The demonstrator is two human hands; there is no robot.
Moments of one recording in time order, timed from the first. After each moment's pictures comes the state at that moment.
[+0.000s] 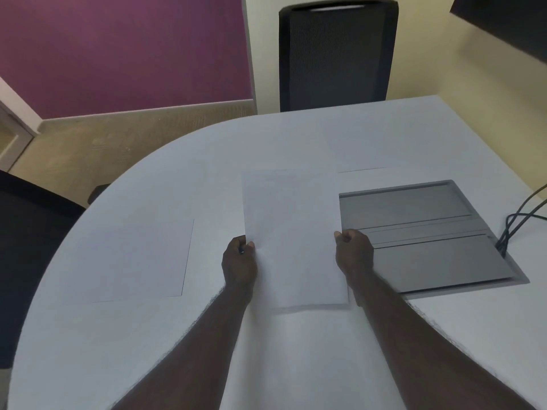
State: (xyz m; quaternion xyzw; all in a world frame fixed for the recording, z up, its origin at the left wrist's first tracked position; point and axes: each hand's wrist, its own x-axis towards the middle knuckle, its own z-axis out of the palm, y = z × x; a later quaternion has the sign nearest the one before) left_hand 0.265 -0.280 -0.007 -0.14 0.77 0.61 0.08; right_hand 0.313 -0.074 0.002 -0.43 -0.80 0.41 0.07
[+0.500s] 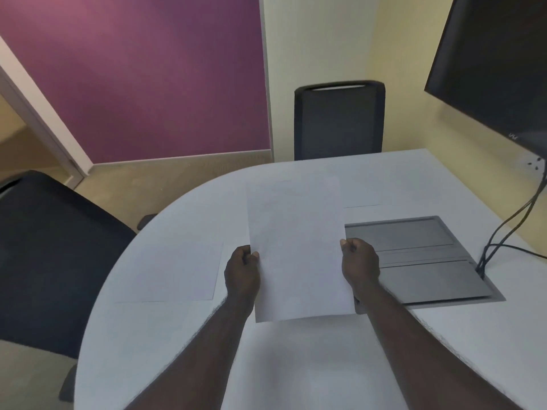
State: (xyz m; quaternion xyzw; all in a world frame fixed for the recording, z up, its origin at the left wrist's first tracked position) left_hand 0.335 -0.328 0.109 -0.10 0.77 0.62 0.02; right_hand 0.377 -0.111 0.112 -0.37 -0.81 0.43 0.15
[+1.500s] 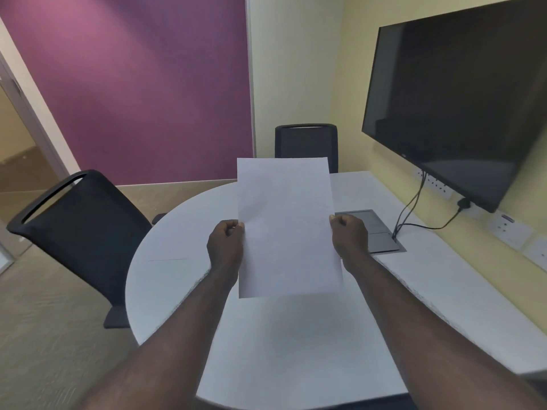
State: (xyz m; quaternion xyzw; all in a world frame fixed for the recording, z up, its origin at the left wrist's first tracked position) left_hand 0.606 -0.422 0.258 -0.05 0.72 0.70 -0.04; right_hand 0.666 -0.200 0.268 -0.32 -0.78 0.48 0.24
